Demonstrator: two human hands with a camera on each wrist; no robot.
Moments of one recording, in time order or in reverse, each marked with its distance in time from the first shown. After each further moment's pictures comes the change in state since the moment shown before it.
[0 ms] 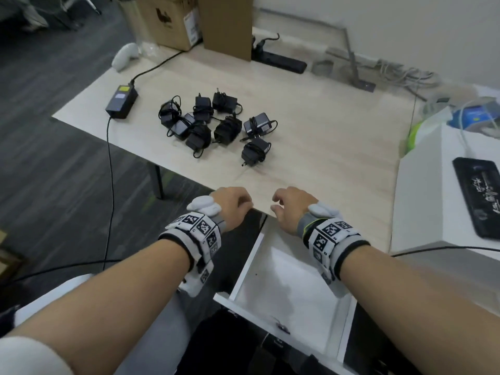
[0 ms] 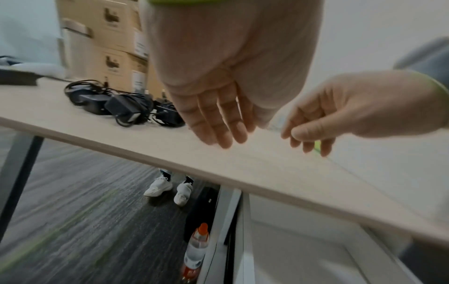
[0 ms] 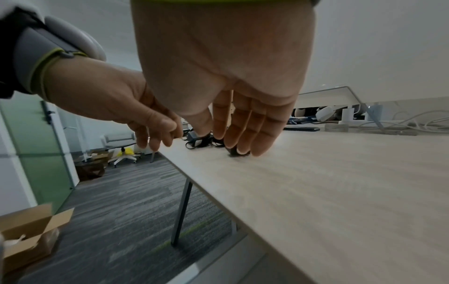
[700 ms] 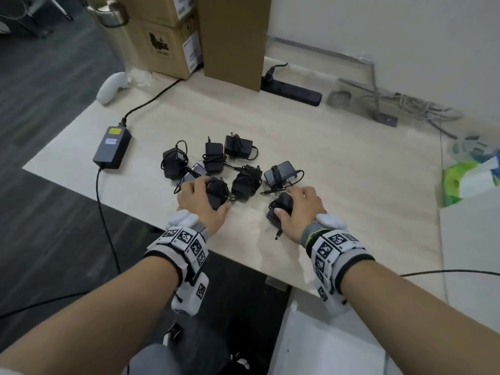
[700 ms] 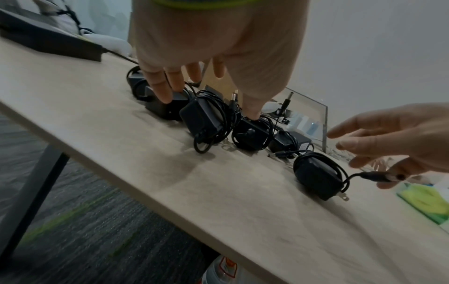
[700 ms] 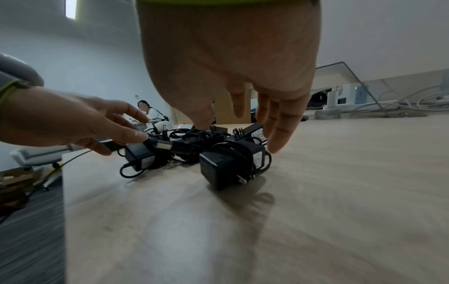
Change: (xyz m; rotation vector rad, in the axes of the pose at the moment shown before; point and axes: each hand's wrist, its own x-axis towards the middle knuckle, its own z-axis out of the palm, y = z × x) left_hand 0.155 -0.113 -0.069 -0.159 0.396 -0.225; right_hand 0.159 -0.055 -0.037 0.136 0.198 0.276
